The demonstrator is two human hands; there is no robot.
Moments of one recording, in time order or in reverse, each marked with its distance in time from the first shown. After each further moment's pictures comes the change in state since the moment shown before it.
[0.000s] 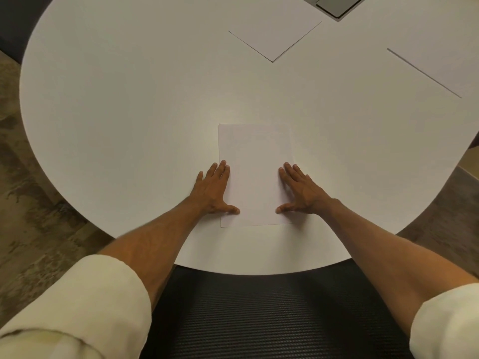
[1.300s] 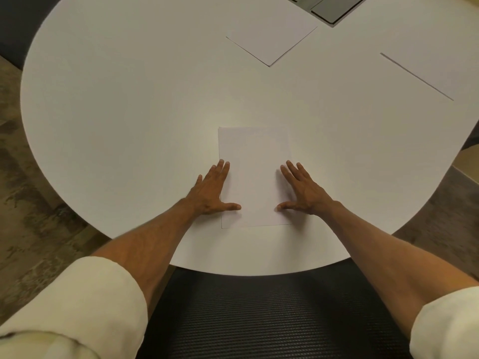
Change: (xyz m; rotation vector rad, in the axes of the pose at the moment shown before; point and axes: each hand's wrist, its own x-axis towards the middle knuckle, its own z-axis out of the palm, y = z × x) left_hand -0.002 -0.011 0.004 -0.185 0.045 0.066; right_hand -0.013 -0.005 -0.007 0.032 0.124 0.032
